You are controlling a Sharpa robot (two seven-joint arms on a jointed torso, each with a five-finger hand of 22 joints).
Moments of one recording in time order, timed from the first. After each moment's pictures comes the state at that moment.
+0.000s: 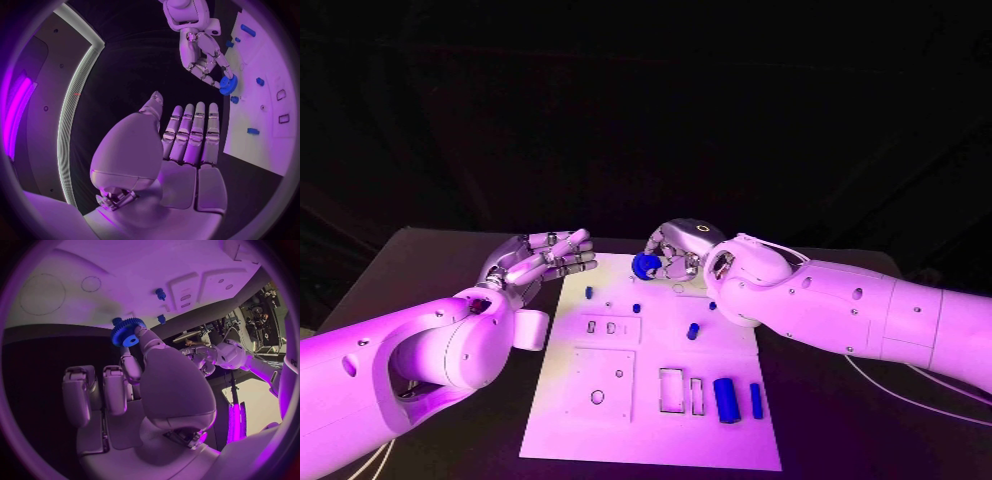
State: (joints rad) left arm 1.19 -0.94 0.01 1.72 0.03 -0.46 0.39; left_hand 1.39 -0.02 0.06 0.14 0.04 0.95 0.22 0.08 0.07 1.00 0.19 0.08 0.07 0.98 0.16 0.08 0.07 0.17 0.81 0.29 0.18 0.07; right arm 1.30 -0.56 -0.09 1.30 -1.54 -0.42 -0.16; right_hand 1.39 -0.07 0.15 0.09 0.36 1.01 0.13 0.20 0.14 1.30 0.04 1.24 1.20 1.46 -0.03 1.49 1.31 0.02 1.47 0.09 1.52 1.31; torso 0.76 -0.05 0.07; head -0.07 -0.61
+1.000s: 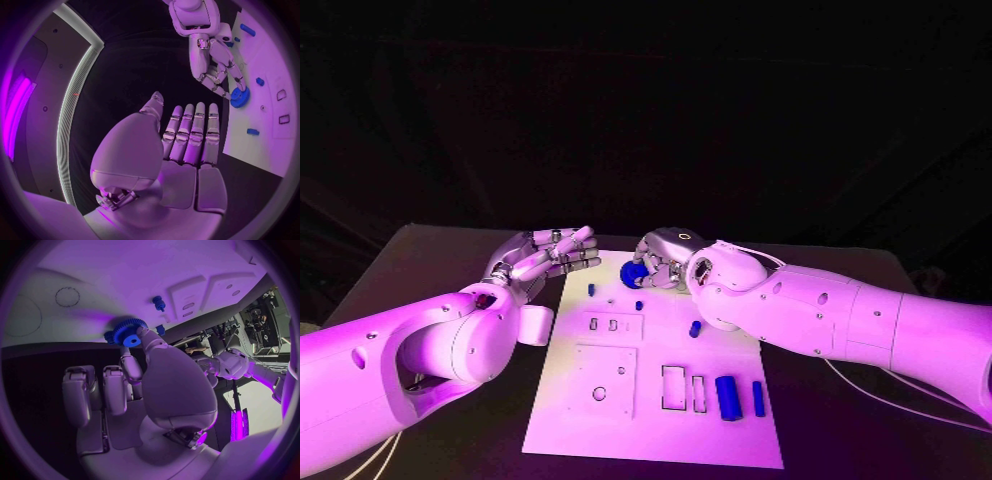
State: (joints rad) left arm 1.19 -0.94 0.02 1.72 0.03 -0.46 0.39; left_hand 1.40 -0.02 0.06 0.14 0.04 0.95 0.22 0.08 0.07 1.00 0.19 0.08 0.07 0.98 0.16 0.08 0.07 0.17 0.80 0.29 0.18 0.07; right arm 1.27 -0.46 -0.10 1.20 -1.55 -0.38 -0.16; right_hand 1.36 -0.10 0.17 0.10 0.34 1.00 0.13 0.18 0.15 1.30 0.05 1.24 1.20 1.46 -0.03 1.49 1.31 0.02 1.47 0.09 1.52 1.31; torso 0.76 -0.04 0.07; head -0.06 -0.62
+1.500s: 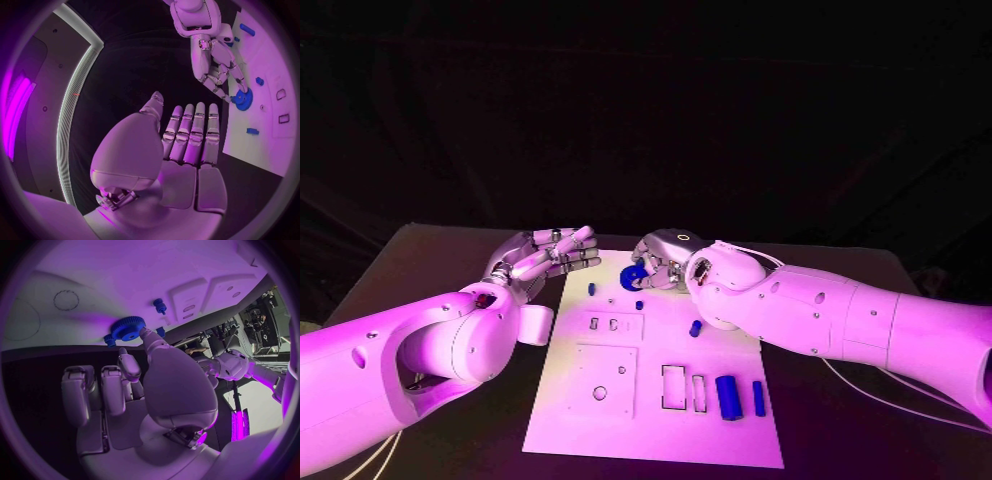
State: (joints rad) left arm 1.19 -0.94 0.02 1.72 0.03 -0.46 0.38; left_hand 1.40 -0.02 0.06 0.14 0.04 0.95 0.22 0.08 0.07 1.00 0.19 0.07 0.07 0.98 0.16 0.08 0.07 0.17 0.80 0.29 0.18 0.07; right arm 1.26 -0.45 -0.10 1.18 -1.55 -0.37 -0.15; right_hand 1.30 -0.14 0.15 0.14 0.28 0.91 0.16 0.11 0.13 1.27 0.08 1.21 1.17 1.46 0.00 1.50 1.31 0.02 1.47 0.10 1.52 1.31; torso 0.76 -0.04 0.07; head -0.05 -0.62
